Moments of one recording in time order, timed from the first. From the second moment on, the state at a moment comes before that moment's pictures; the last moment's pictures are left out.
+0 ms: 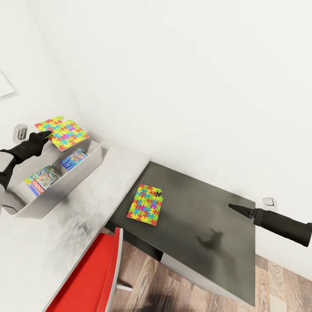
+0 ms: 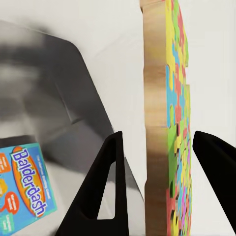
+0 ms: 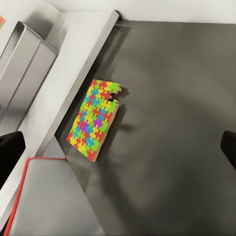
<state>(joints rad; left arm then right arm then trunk) -1.37 0.47 0.35 -0.36 0.70 0.46 -0.37 -0.28 -0.50 -0.23 -1.62 -0.84 0.88 0.65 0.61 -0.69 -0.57</state>
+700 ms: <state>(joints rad) -1.35 0.51 0.36 -0.35 0.71 0.47 -0.39 -0.28 -0.50 -0.23 -1.62 -0.84 0.88 0.65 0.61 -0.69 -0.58</state>
